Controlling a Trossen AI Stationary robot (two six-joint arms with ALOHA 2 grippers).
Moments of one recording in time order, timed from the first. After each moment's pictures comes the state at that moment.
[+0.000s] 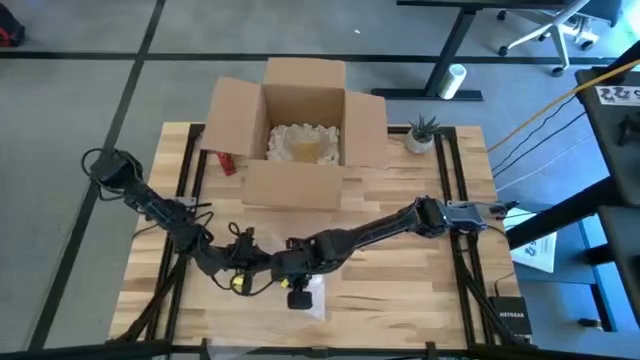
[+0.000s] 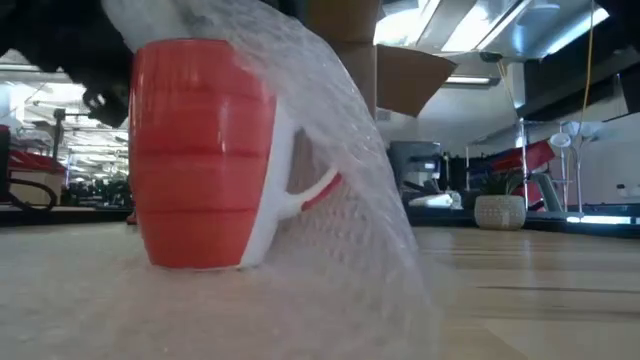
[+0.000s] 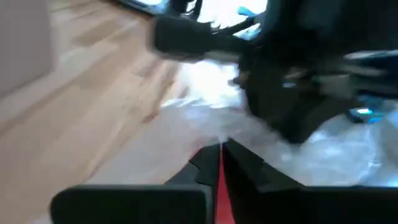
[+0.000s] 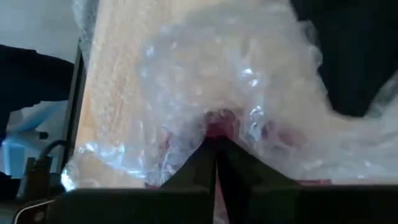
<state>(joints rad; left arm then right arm) -0.70 1.36 0.41 0.66 -0.68 -0.54 0.32 2.36 2.19 -0.85 -0.10 0.28</state>
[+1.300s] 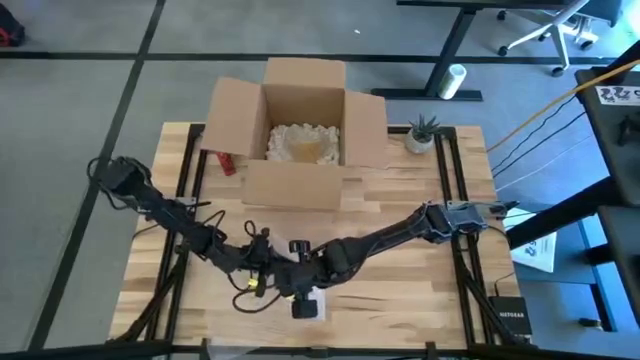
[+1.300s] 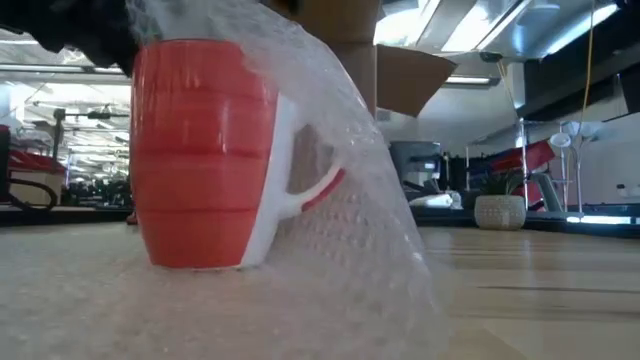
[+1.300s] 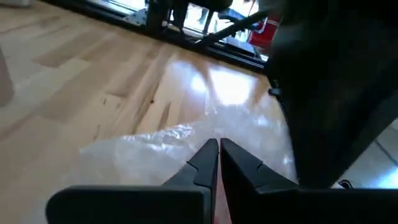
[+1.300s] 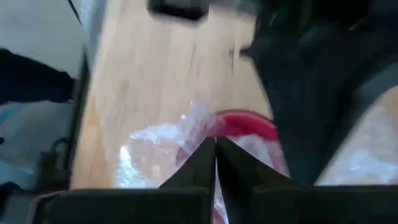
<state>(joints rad) -0.60 1.47 0.51 0.69 -0.56 -0.46 0.39 2.38 2.34 -1.01 0.09 0.26</state>
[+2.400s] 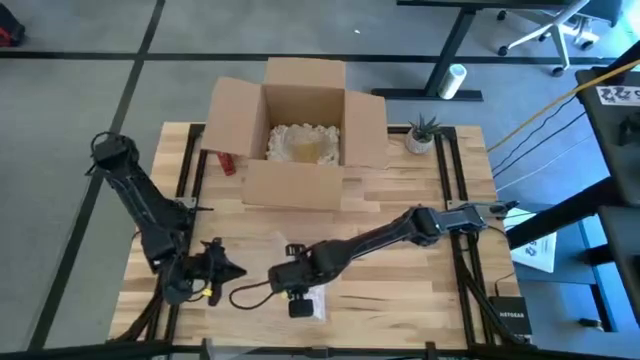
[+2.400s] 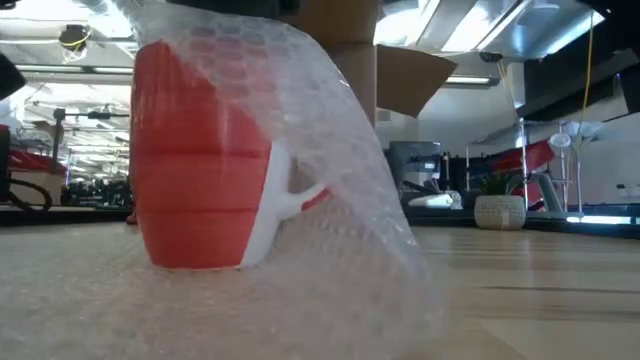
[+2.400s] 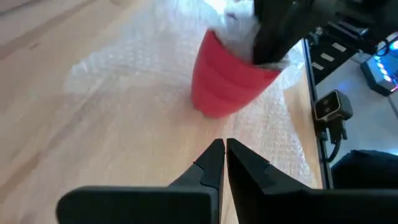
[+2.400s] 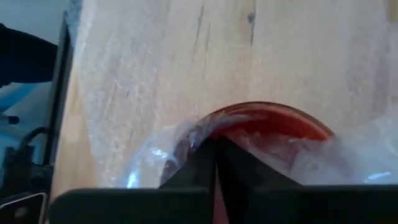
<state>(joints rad) -1.07 1.17 0.51 -0.20 -0.89 -1.19 0.37 2.43 2.34 -0.98 -0.02 0.25</state>
